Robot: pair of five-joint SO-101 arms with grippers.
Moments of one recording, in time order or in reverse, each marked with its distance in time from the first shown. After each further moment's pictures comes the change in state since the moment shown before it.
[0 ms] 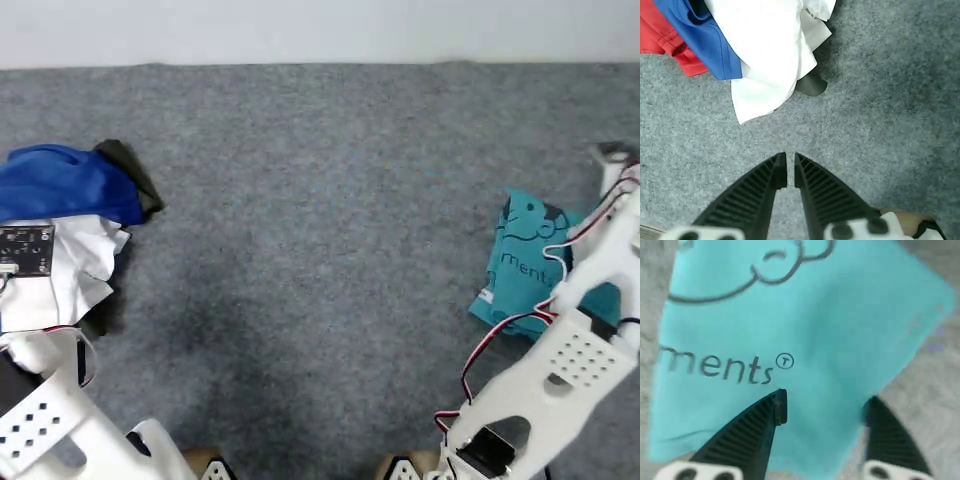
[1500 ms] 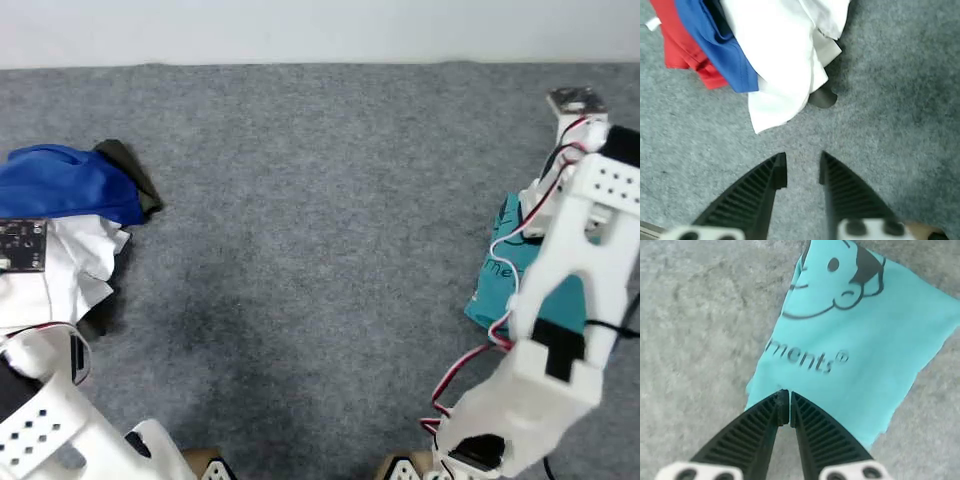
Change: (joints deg) left arm 0.0 0.0 -4.7 -0.4 -0.3; right arm -13.7 -22.2 14.1 5.7 -9.8
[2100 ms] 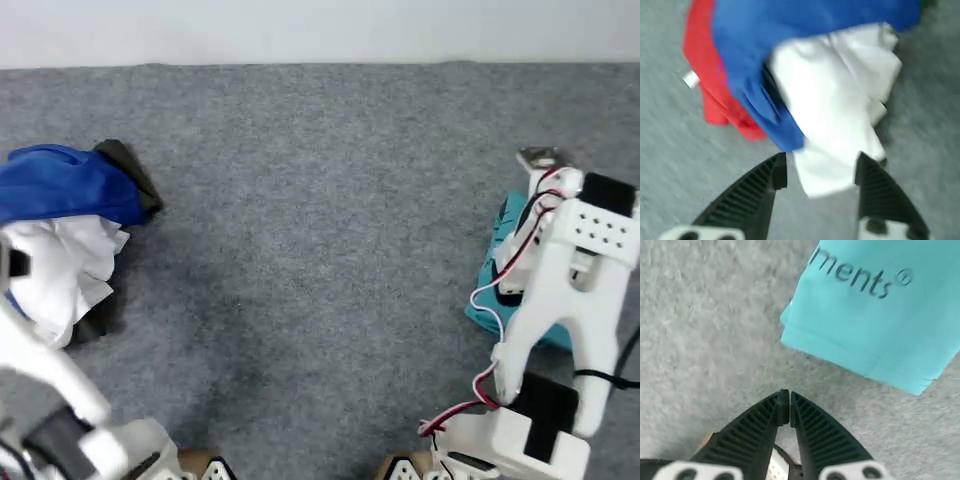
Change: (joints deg) left arm 0.0 47.6 -42.6 -3.3 -2.1; right arm -1.4 -18.9 29.8 0.0 0.0
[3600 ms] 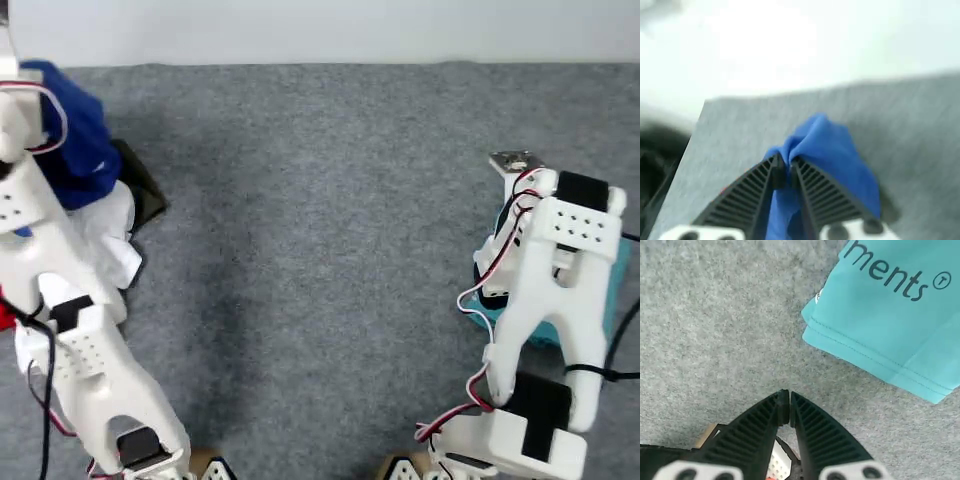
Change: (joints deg) left arm 23.4 38.8 -78.2 3.3 18.2; right arm -4.0 -0.1 1.8 0.1 0.0
